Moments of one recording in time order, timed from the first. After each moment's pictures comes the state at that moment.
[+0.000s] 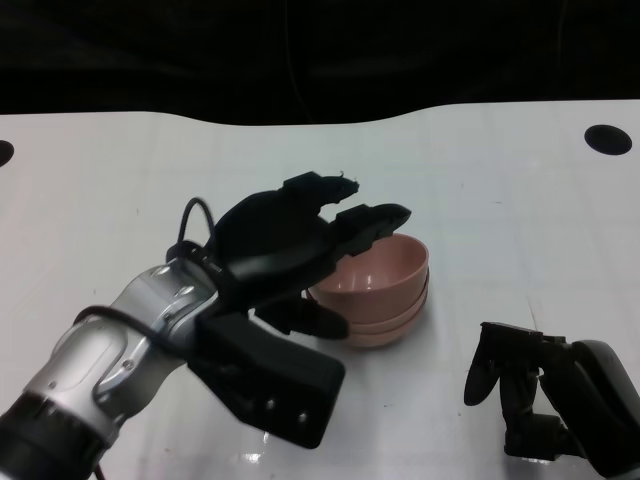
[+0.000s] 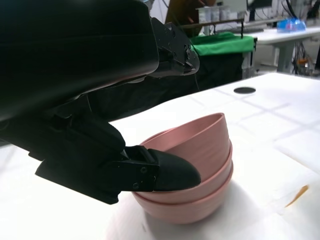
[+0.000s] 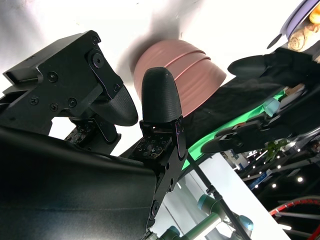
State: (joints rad) left arm -0.52 0.34 -0.48 0.23 0.78 -0.35 -0.09; right arm 0.10 -0.23 0.15 0.09 -0.53 -0.54 -0.22
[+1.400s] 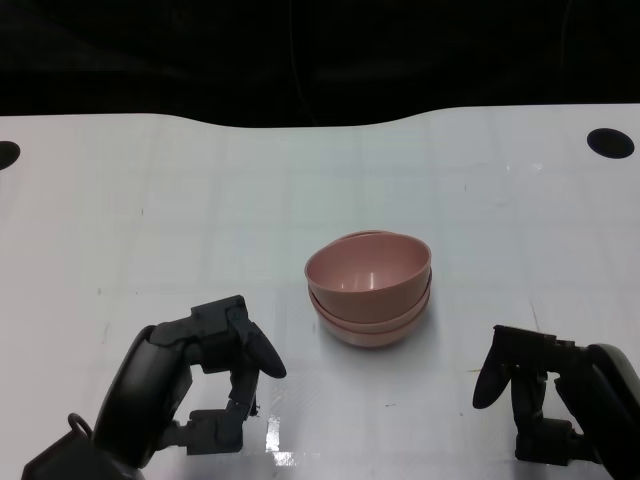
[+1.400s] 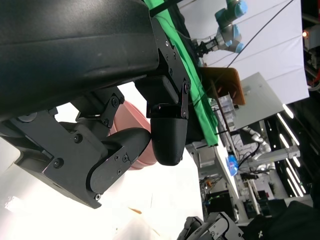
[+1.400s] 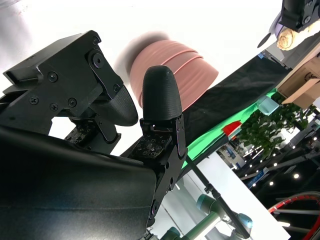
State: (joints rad) left arm 0.07 0.14 -0.15 0.14 -0.09 -0.56 -0.20; right arm 0.13 -0.25 0.12 0.07 -0.45 -0.56 -0.18
